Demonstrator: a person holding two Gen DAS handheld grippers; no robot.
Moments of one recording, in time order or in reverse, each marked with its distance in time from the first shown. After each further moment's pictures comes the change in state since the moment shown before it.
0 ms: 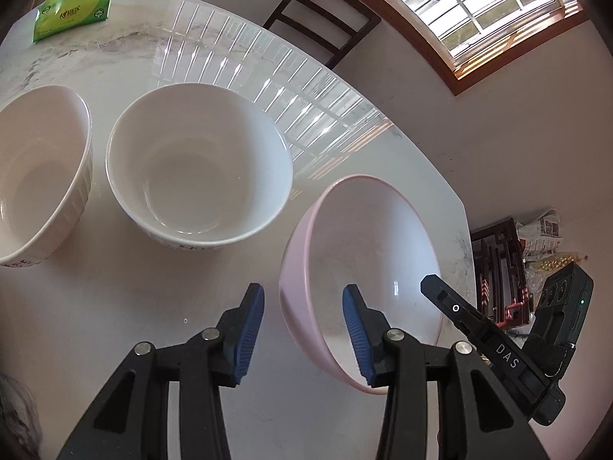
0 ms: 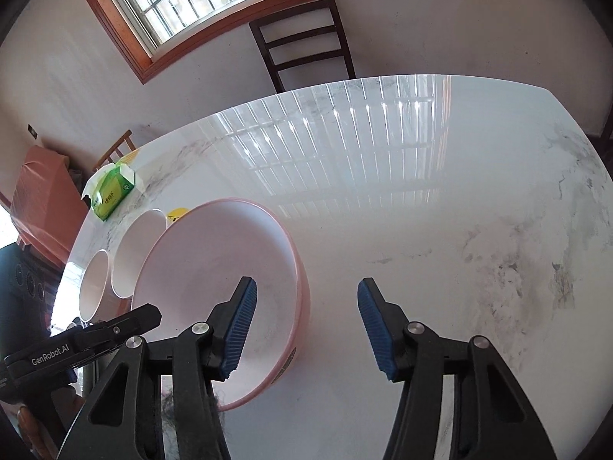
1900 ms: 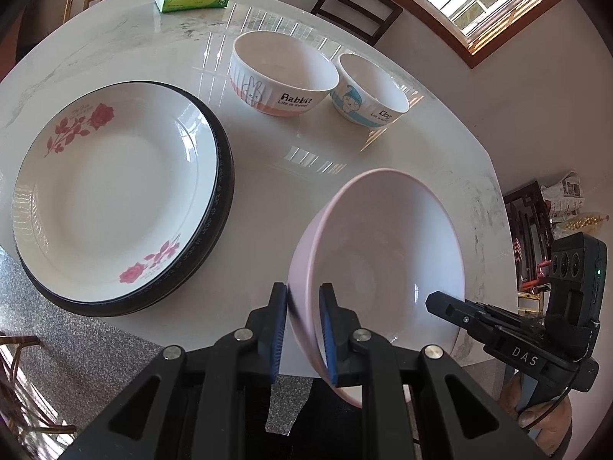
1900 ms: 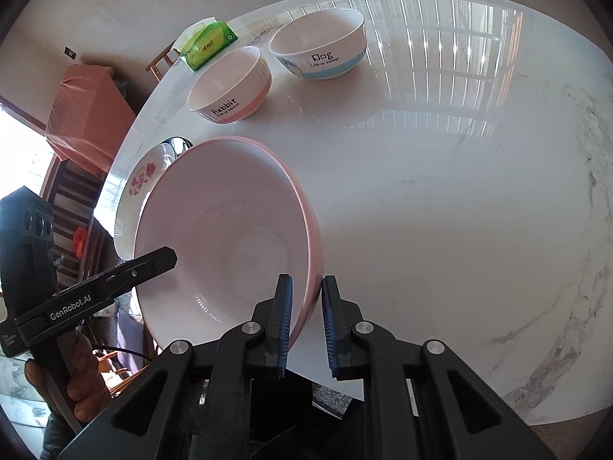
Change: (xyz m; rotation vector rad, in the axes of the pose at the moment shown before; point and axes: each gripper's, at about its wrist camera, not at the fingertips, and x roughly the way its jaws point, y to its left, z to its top) left arm -0.170 0.118 -0.135 0.071 0.045 0.145; right arm -0.045 0.141 -0.178 -0.115 0.289 0.158
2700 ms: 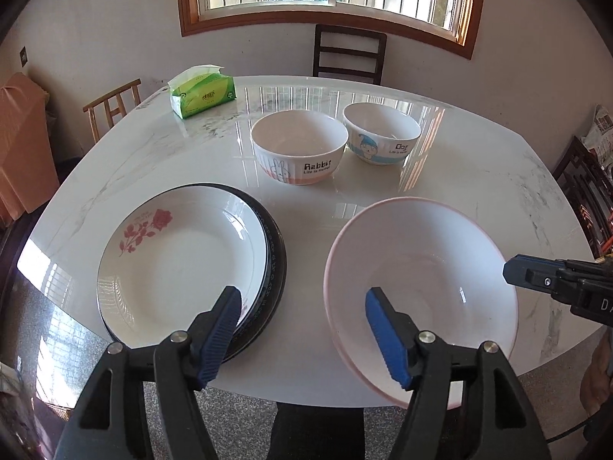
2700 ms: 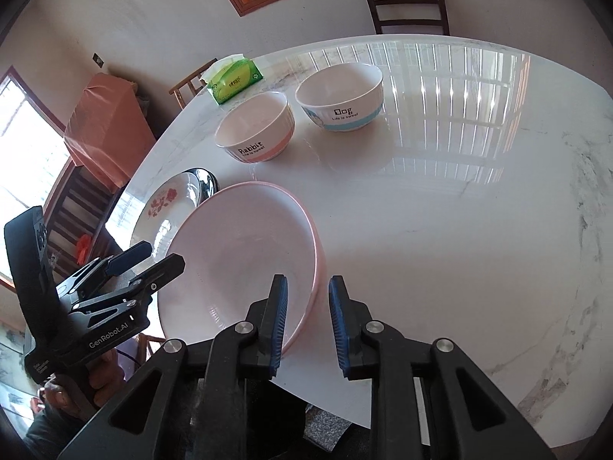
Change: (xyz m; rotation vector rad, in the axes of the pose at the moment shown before) left arm -0.016 -0.025 -0.013 0.288 -0.276 0.314; right arm -0.032 0.010 -0.002 -0.093 -0.193 0.008
